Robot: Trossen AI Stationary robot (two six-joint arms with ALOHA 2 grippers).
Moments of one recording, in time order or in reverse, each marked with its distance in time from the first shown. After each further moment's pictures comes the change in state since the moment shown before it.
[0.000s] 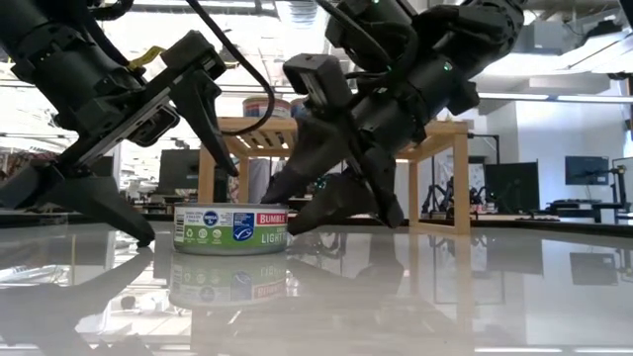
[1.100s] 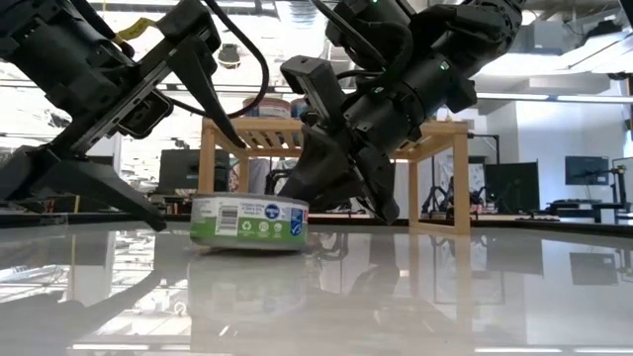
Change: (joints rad) left arm -0.059 0.000 0.000 0.102 -0.071 -0.074; right arm -0.003 -0.003 0.000 -0.003 0.056 -0.012
